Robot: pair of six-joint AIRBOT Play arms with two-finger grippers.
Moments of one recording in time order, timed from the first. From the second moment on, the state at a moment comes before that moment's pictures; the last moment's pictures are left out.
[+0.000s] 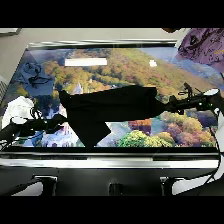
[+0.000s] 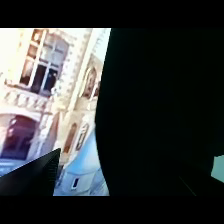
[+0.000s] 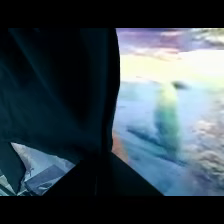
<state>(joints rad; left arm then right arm) 0.21 -1.30 0.64 0.65 -0.82 -1.23 -0.38 -1.74 1.34 -0.80 1.35 1.21</state>
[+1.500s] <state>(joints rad) 0.15 -1.40 1.67 0.96 -1.02 -1.43 -0.19 -1.39 1.83 -0.99 1.11 1.28</state>
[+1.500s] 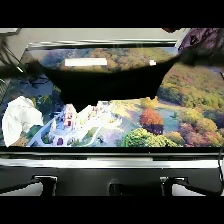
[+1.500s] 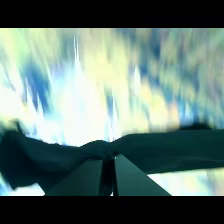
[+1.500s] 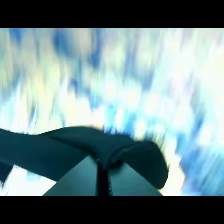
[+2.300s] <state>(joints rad) 0.15 -0.80 1.95 1.51 -1.26 -1.75 -0.18 -0.81 2.04 -1.37 1.13 1.50</state>
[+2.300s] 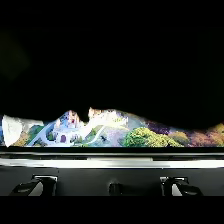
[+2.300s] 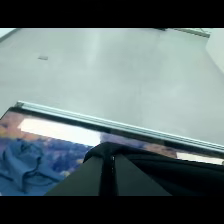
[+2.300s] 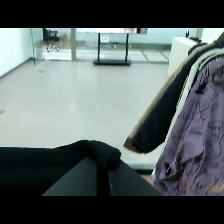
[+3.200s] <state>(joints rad) 0.05 -1.64 1.60 1.45 -0.85 -1.59 -0.18 -1.79 1.91 -1.27 1.29 1.66</state>
